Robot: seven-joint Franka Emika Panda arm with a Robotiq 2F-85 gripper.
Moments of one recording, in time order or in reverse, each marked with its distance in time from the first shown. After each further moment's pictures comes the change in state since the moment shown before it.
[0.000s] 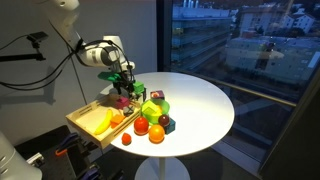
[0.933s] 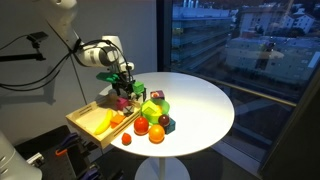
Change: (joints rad) arm -0.004 -0.028 -0.006 -0.040 0.000 -0.005 0.001
